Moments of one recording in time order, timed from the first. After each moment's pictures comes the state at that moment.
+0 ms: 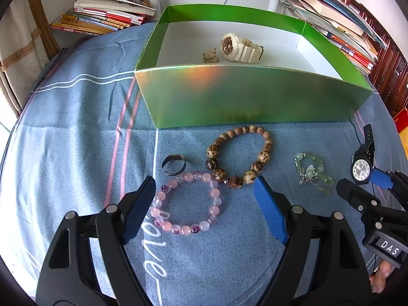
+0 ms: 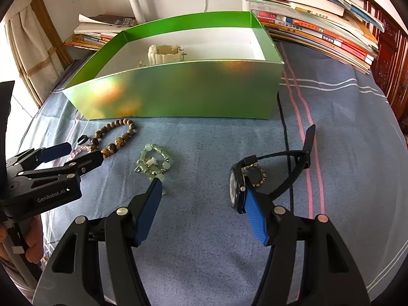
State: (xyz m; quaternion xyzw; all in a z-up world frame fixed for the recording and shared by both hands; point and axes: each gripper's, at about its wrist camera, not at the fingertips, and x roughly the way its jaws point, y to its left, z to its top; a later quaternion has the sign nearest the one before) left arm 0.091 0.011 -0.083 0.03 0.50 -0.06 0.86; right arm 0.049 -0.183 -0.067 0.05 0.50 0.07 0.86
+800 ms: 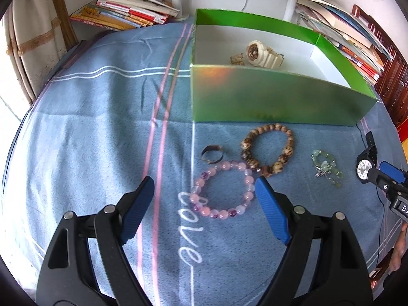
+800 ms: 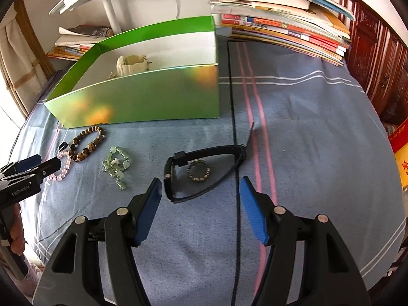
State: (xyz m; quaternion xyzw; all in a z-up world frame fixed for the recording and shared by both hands) left arm 0.079 0.047 -0.076 0.01 0.50 -0.04 0.87; right arm 0.039 -0.219 -0.061 0.05 0.49 0.02 0.87
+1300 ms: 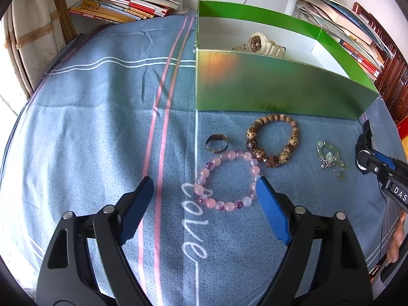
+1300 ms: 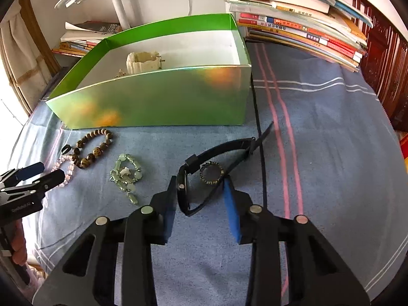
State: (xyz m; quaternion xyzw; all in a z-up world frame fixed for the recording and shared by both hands) left arm 0.078 0.053 -0.085 0.01 0.50 -0.05 0.86; right arm 0.055 -0.200 -0.069 0.05 0.49 0.04 0.87
